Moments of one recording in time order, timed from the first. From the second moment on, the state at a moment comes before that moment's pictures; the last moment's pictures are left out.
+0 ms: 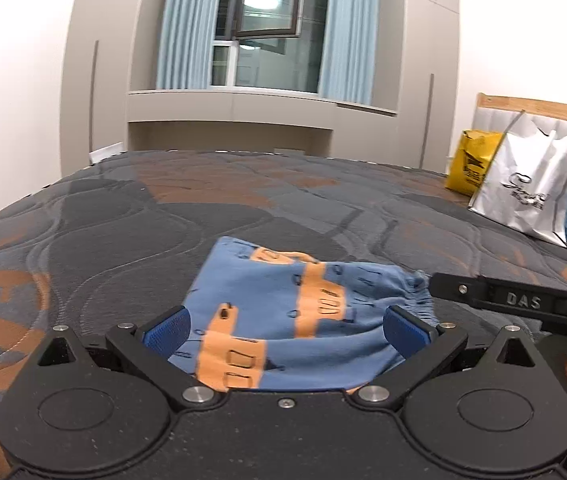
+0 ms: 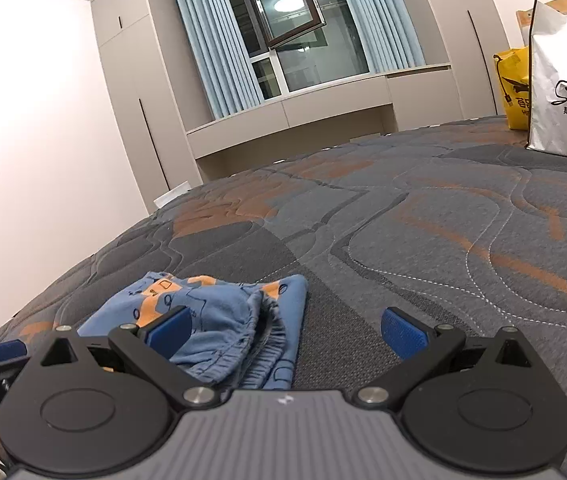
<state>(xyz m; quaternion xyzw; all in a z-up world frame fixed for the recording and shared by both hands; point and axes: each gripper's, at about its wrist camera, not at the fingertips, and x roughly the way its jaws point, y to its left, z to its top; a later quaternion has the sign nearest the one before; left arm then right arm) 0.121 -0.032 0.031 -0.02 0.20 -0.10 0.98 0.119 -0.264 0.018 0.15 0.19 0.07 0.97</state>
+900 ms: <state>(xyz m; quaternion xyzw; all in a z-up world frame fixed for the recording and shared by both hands) 0.157 0.027 0.013 -0.01 0.24 0.08 0.97 0.140 -0.197 0.022 0.04 0.22 0.09 0.97</state>
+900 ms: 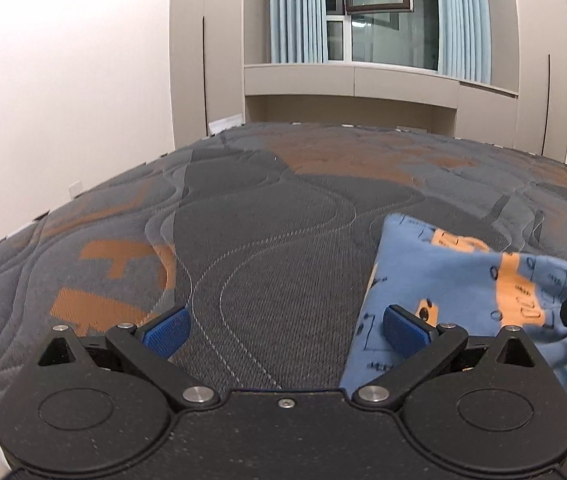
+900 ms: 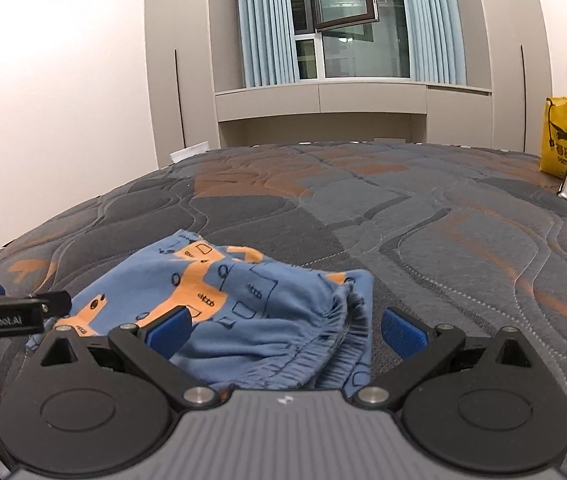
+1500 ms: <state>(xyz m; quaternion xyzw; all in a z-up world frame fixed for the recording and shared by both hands) 0.161 0.035 0.004 -0.04 0.24 0.07 0.97 0.146 -0.211 0.007 0.06 0.25 0.07 0.96</state>
